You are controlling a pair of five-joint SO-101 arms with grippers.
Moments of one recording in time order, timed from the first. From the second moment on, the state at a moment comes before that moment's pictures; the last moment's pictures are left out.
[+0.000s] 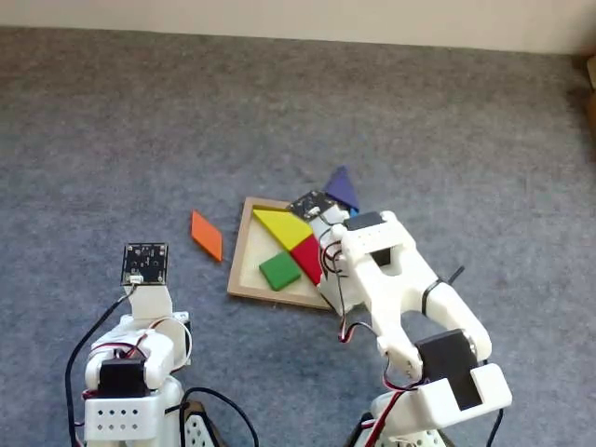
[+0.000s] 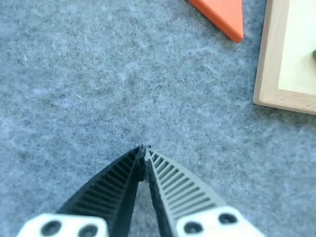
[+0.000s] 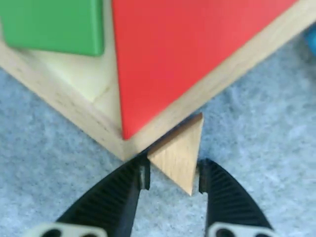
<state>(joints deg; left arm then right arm) -8.3 -101.8 96.0 76.4 5.5 -24.0 0.5 37.7 62.3 24.7</state>
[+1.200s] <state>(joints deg) -8.3 -101.8 96.0 76.4 5.5 -7.6 -3.3 28.3 65.0 24.7</state>
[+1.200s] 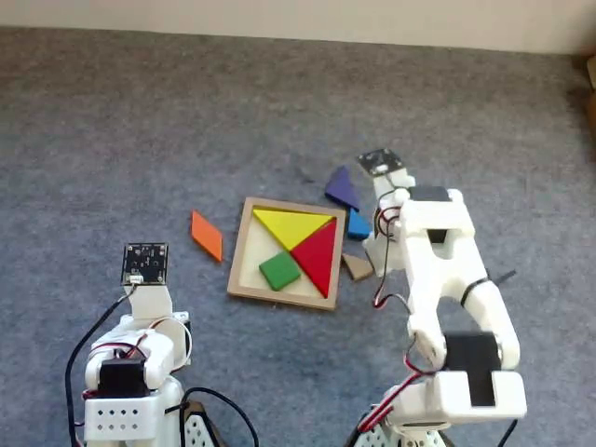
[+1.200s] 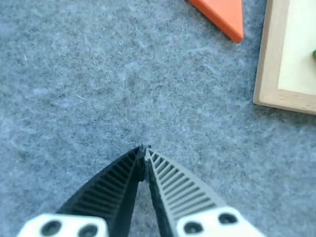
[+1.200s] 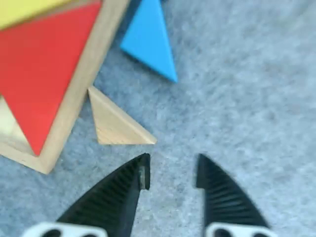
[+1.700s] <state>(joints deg) -8.3 -101.8 96.0 76.4 5.5 -18.6 -4.7 38.5 54.3 36.3</state>
